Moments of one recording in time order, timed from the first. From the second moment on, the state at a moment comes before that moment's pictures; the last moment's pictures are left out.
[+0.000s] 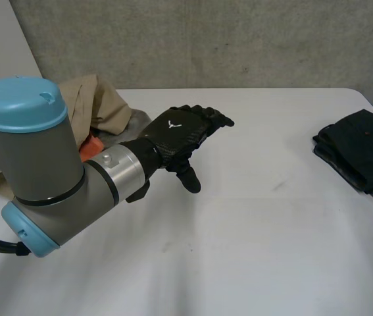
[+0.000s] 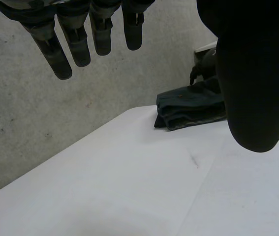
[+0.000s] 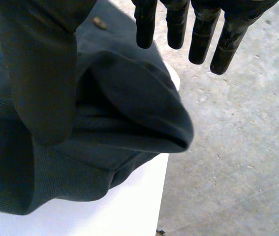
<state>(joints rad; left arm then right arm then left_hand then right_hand) 4.13 -1.96 -1.35 3.17 -1.15 3.25 1.26 -0.75 1.06 -0.01 1.19 2.50 0.19 0.21 0.21 0.20 0.05 0.20 0.22 0.22 0.24 0.09</state>
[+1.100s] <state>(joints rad) 4.15 -1.96 -1.37 3.17 -1.15 3.25 1.34 -0.33 0.35 -0.02 1.51 2.98 0.19 0.21 0.21 0.20 0.05 0.99 1.17 1.16 1.19 0.94</state>
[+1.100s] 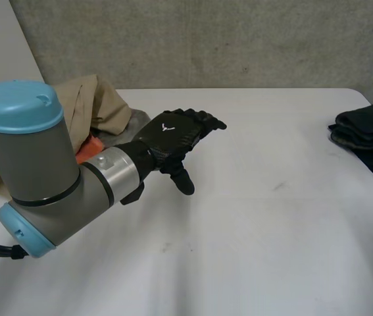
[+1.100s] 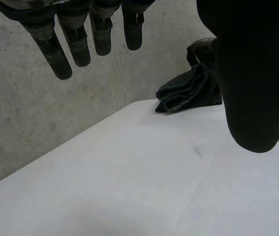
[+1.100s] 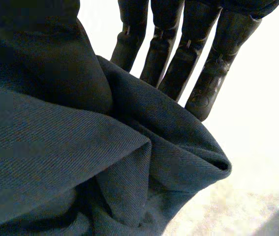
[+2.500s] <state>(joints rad) 4.65 -2.29 -1.08 3.30 -1.45 3.72 1.84 -1.27 1.76 -0.39 1.16 2.51 0.21 0.22 0.22 0.22 0.06 0.20 0.22 0.21 0.24 0.06</state>
